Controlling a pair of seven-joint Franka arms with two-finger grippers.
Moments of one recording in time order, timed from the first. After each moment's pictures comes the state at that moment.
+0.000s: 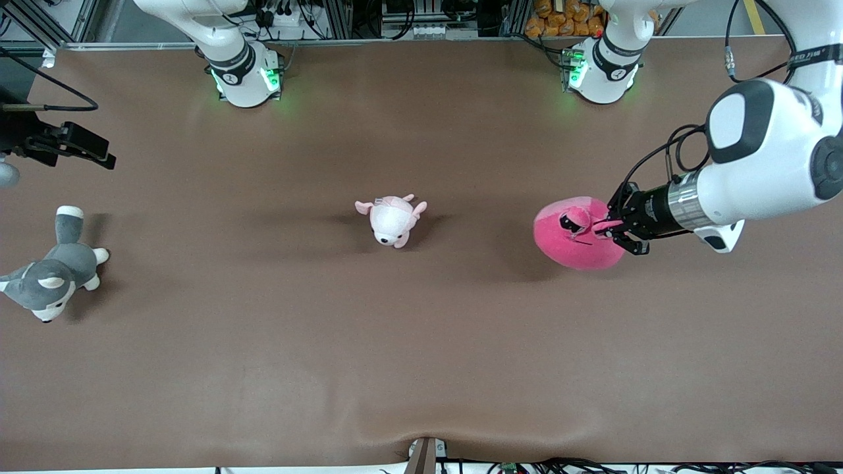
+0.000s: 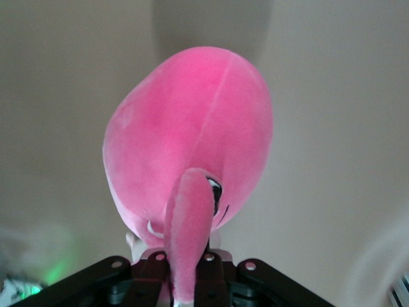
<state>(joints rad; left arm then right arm) 0.10 0.20 -0.32 -1.68 -0.35 1.79 -1.85 0.03 0.05 -0.02 -1.43 0.03 1.39 0.09</state>
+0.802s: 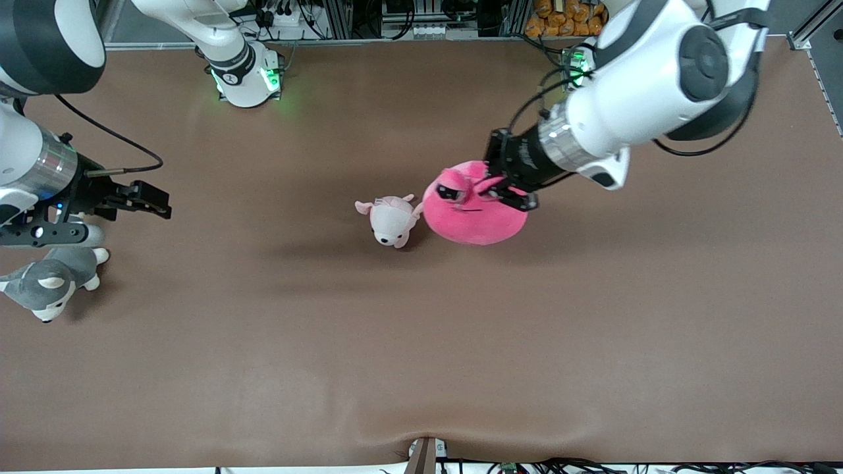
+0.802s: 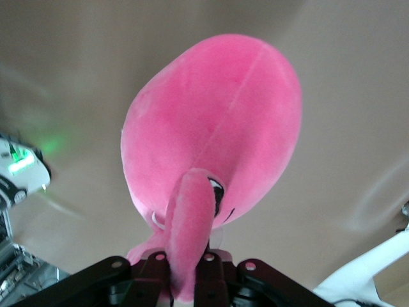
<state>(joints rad) -0.18 0.30 -0.44 -1.40 -0.35 1.86 -2.54 0.11 0.19 -0.02 -1.43 0.06 1.60 0.09</state>
